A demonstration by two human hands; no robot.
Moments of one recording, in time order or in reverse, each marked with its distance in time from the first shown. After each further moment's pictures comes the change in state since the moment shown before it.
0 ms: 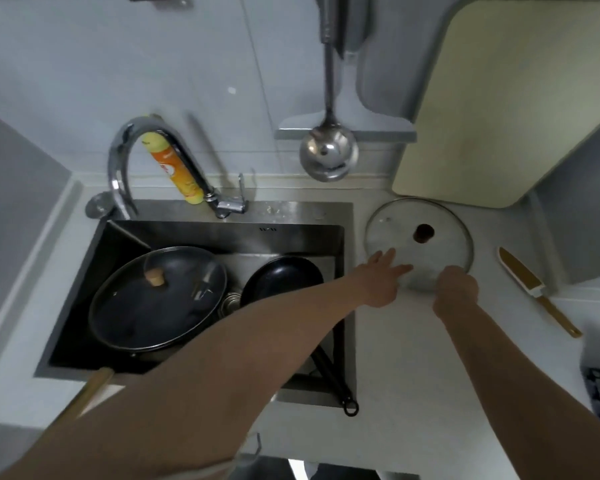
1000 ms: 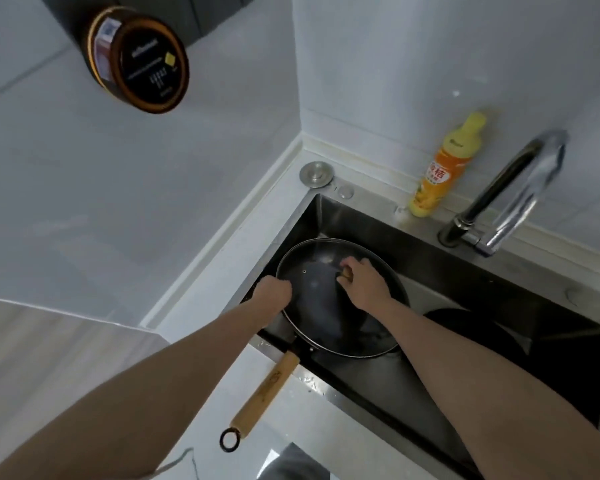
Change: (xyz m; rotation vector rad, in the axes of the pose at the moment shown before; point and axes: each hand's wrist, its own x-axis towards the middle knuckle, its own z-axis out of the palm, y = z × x) left_hand -0.371 -0.421 0.087 -1.082 0.593 -1.159; right_hand -0.349 0.130 0.410 -1.120 -0.947 -1.245
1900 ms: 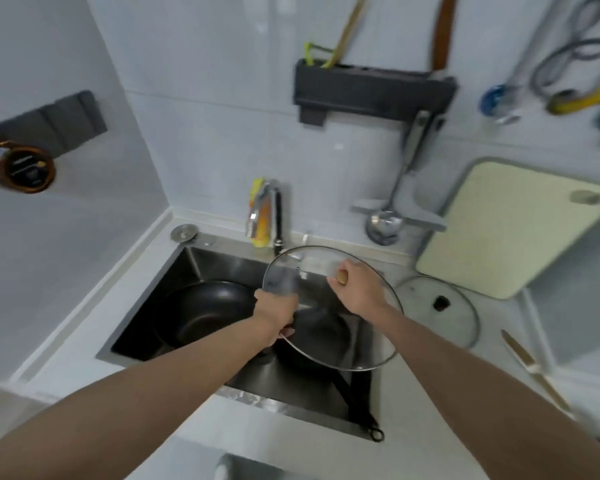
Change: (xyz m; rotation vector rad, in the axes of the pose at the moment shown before) left_hand -0.291 0.138 0.151 -0.568 -0.259 0.190; right_hand -0.277 0.139 -0.228 -0.083 0.549 0.113
